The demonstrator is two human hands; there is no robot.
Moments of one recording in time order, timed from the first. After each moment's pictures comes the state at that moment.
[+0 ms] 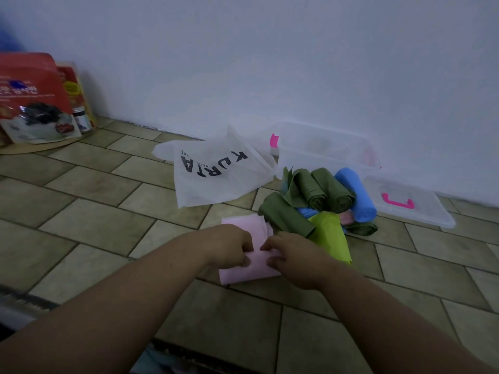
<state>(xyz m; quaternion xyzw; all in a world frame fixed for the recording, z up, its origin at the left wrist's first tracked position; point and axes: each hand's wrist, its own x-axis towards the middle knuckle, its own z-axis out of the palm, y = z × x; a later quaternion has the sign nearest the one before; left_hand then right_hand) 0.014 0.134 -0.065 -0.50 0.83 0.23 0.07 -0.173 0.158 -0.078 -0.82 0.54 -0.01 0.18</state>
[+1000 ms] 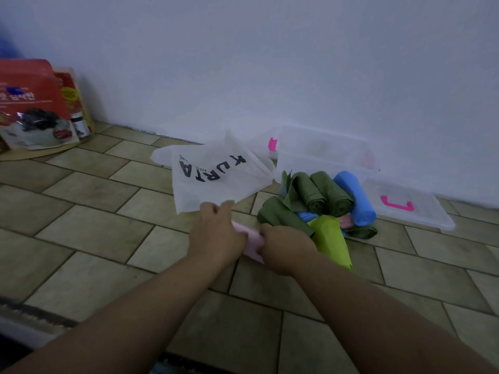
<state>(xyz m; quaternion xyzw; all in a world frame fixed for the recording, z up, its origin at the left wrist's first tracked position) 0.007 0.134 -0.081 -0.68 0.67 0.16 -0.24 -0.142 0.137 -0.070 -0.79 0.60 0.06 0.05</state>
